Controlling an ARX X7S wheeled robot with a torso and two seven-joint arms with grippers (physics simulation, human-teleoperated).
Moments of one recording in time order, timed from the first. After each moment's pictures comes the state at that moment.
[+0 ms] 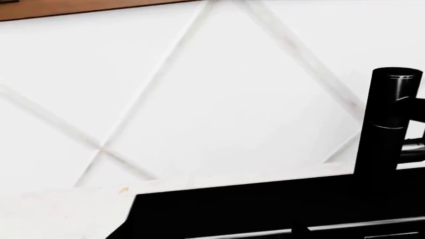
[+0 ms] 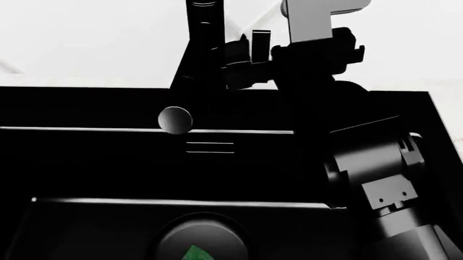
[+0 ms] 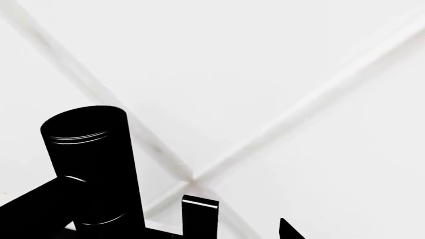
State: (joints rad) left arm -0.64 -0.72 -0.08 0.55 -1.03 -1.07 -0.44; right arm 1.28 0.25 -0.64 0.65 0.73 0.45 0.11
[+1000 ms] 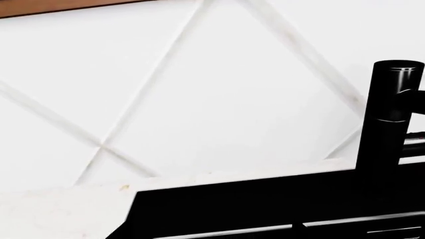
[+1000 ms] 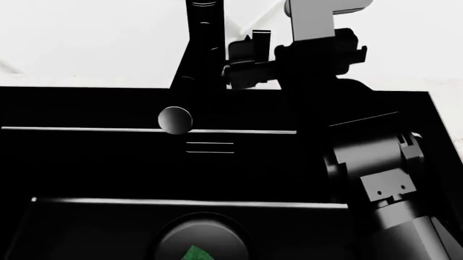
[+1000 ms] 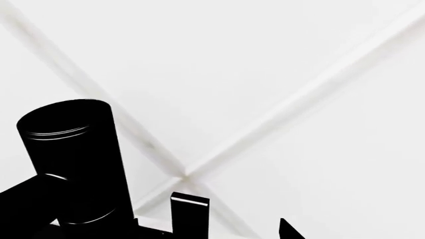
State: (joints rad) left arm -0.61 -0.73 -0.06 0.56 -1.01 -1.03 -0.43; right arm 1.31 0.23 -0.65 0.73 0.72 0.44 0.09
